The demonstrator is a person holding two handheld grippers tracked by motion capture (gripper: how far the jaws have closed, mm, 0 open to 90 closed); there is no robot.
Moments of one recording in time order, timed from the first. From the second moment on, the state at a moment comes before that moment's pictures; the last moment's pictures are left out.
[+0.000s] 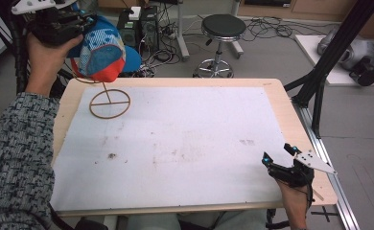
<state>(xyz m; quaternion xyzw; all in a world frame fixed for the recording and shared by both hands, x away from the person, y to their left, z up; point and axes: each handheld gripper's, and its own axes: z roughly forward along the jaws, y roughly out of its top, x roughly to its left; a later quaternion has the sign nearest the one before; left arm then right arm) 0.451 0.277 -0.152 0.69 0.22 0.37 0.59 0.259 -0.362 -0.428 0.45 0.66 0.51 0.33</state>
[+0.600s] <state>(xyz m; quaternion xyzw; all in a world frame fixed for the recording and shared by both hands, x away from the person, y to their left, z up) 0.484 0.295 -0.169 0.69 0.25 0.38 0.56 0.248 -0.371 -0.428 0.46 0.65 0.50 0.34</state>
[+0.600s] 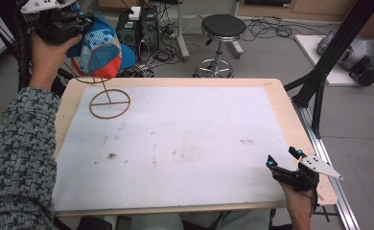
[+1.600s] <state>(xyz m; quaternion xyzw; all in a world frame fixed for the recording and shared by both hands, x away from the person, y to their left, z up) 0.489 0.340 -0.206 0.70 0.30 0.36 0.54 0.247 -0.371 -0.429 0.46 0.65 0.50 0.34</state>
